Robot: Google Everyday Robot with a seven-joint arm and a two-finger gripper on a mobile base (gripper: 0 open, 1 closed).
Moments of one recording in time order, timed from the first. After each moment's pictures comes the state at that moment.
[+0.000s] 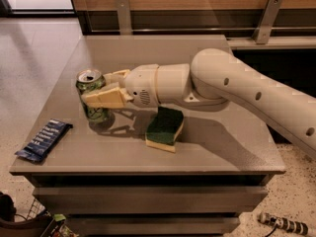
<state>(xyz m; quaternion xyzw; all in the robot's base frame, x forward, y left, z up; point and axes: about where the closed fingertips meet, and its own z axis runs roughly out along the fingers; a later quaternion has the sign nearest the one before) 0.520 0.131 0.905 -0.47 0.62 0.42 0.47</state>
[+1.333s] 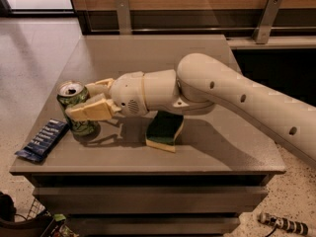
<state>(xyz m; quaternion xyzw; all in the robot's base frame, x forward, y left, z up) 0.487 0.160 0.900 -0.51 0.57 0.46 0.45</state>
